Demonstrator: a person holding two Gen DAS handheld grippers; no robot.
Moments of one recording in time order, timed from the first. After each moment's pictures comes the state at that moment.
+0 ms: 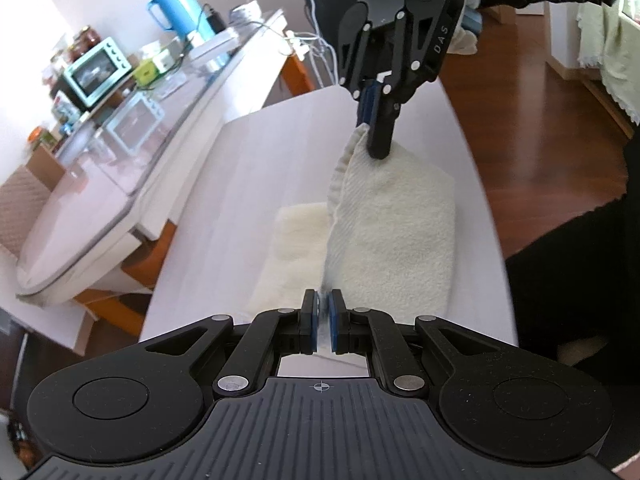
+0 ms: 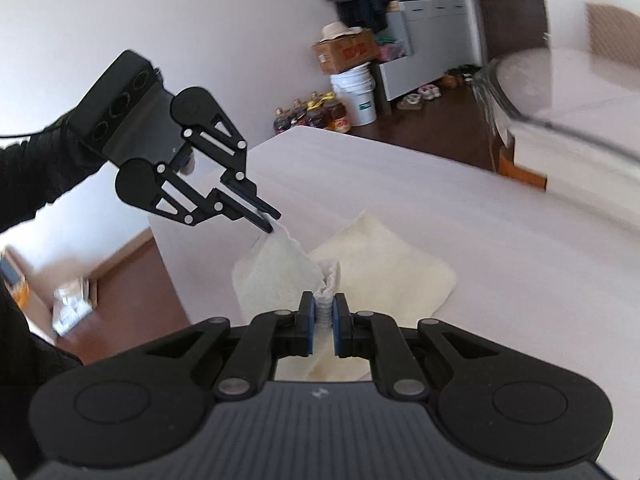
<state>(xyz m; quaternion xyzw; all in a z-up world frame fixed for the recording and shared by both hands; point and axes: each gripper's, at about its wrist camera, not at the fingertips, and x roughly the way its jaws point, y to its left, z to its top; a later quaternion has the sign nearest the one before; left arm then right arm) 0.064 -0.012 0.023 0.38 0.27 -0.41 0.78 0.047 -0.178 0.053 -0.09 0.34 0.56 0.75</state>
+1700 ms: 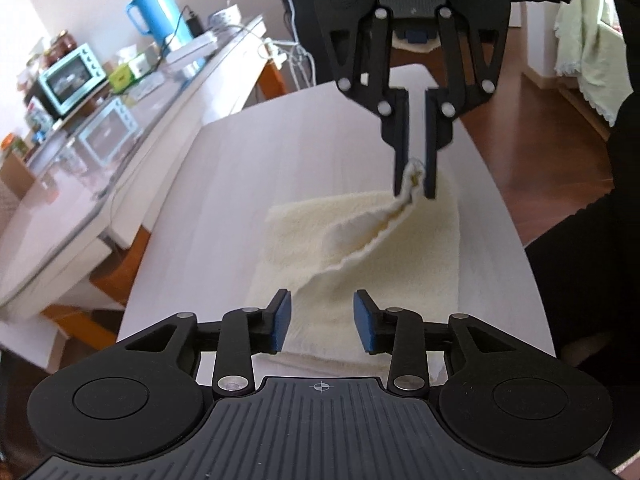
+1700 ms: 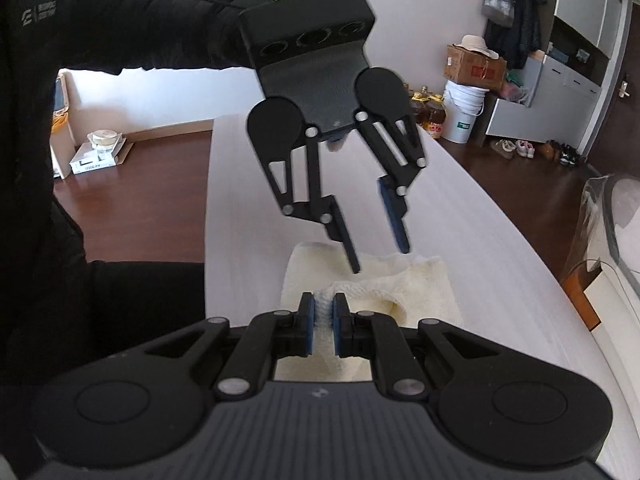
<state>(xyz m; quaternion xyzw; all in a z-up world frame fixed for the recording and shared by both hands) 0.104 -0.020 -0.007 0.37 0.27 -0.47 0.76 -0.007 -0.126 0.054 -0.29 0.25 0.64 0.66</state>
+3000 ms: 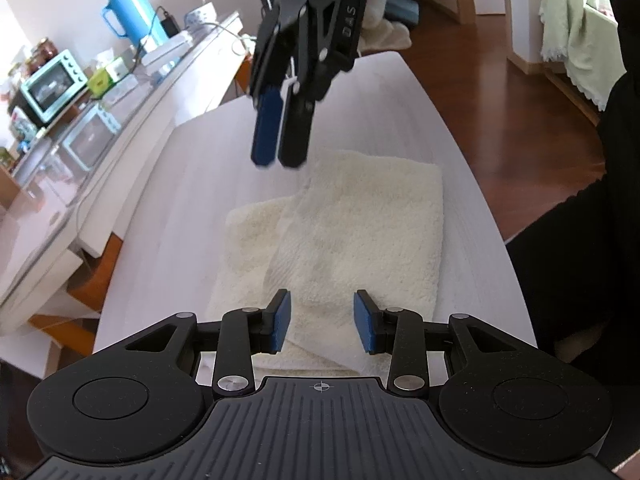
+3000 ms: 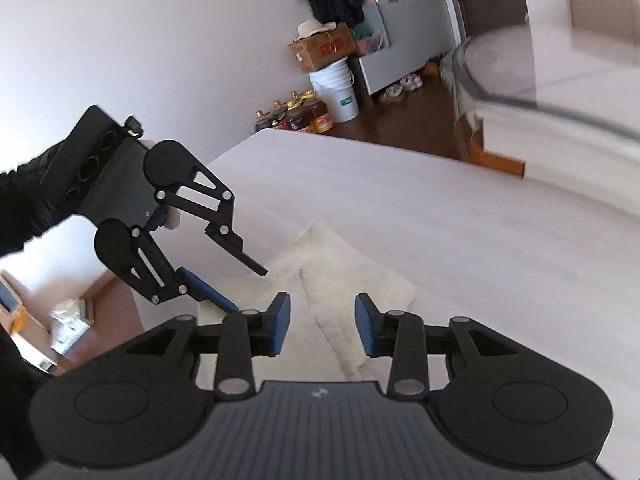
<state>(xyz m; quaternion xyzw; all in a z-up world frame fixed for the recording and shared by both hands) 0.089 -0.035 -0.026 0.38 0.27 -0.48 0.74 0.120 -0.164 0.040 -0.05 0.40 0.53 0.75</state>
